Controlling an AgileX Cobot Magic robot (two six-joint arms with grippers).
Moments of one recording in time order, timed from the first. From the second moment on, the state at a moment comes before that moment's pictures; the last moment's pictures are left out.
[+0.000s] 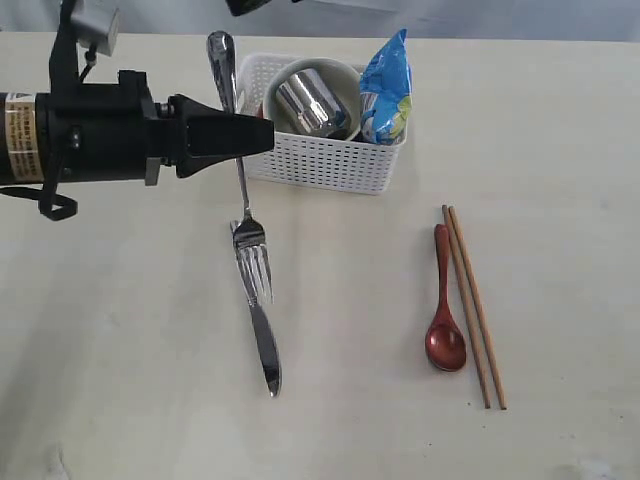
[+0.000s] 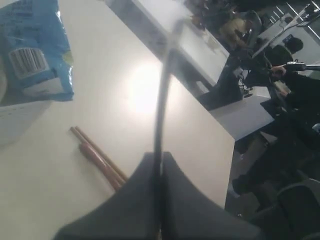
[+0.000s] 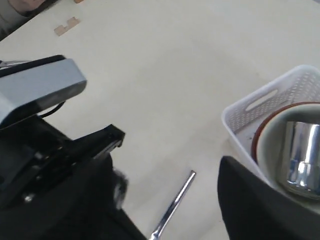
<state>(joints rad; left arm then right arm) -0.14 1.51 -0.60 1.25 -1.06 -1.41 0.60 1.65 -1.57 0.51 0.92 -0.40</state>
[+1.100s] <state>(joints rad) 0.02 1.63 -0.67 1.21 -1.16 -1.61 0.76 1.55 -1.17 0.27 0.55 -0.06</state>
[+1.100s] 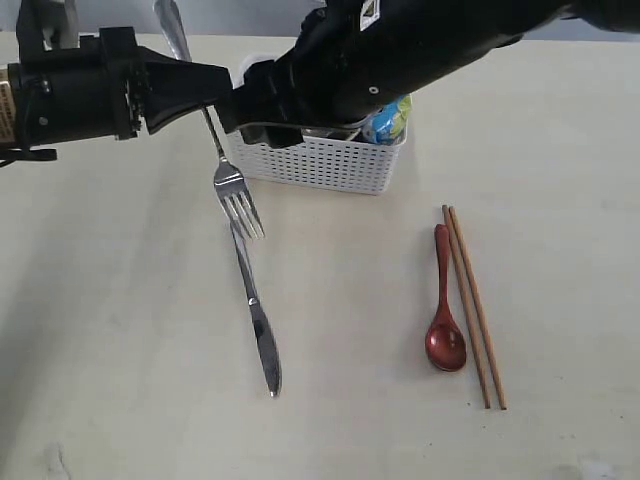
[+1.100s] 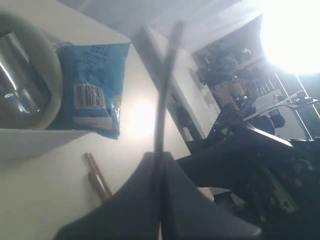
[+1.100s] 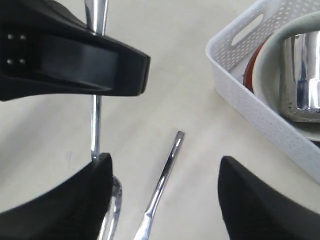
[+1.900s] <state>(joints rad) 0.02 1.63 -0.67 1.21 -1.15 -1.61 0.81 1.69 -1.17 0.52 0.34 -0.25</state>
